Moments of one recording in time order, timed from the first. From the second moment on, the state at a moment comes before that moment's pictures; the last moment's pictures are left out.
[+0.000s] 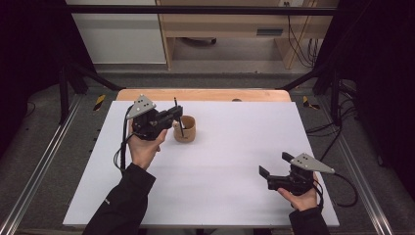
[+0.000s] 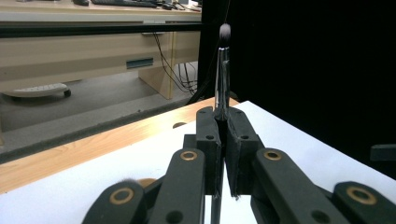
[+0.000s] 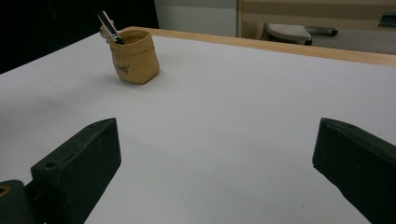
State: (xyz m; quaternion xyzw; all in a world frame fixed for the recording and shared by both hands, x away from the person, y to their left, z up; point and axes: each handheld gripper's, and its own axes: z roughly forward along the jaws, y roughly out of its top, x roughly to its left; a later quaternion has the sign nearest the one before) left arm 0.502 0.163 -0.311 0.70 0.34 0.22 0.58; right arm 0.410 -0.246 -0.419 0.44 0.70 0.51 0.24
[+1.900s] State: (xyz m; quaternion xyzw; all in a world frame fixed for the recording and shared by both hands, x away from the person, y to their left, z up) left arm 0.577 0.123 -0.362 0.71 0.39 0.28 0.51; right arm 0.410 -0.246 -0.418 0.43 0.70 0.51 0.24
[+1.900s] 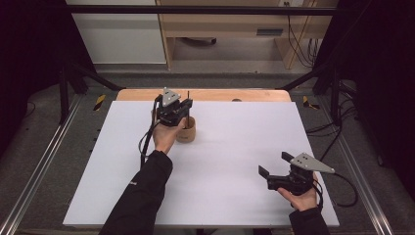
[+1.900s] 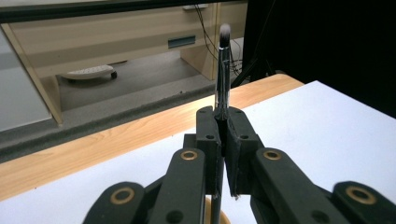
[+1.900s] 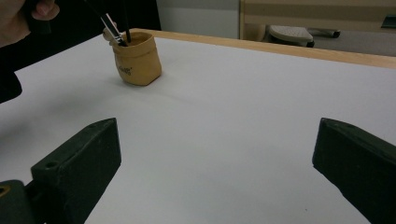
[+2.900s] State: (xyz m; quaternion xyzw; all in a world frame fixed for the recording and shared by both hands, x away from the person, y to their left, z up) left arm 0.567 0.121 -0.394 0.73 0.39 0.28 0.49; right arm 0.409 -0.243 -0.418 0.43 0.70 0.51 0.24
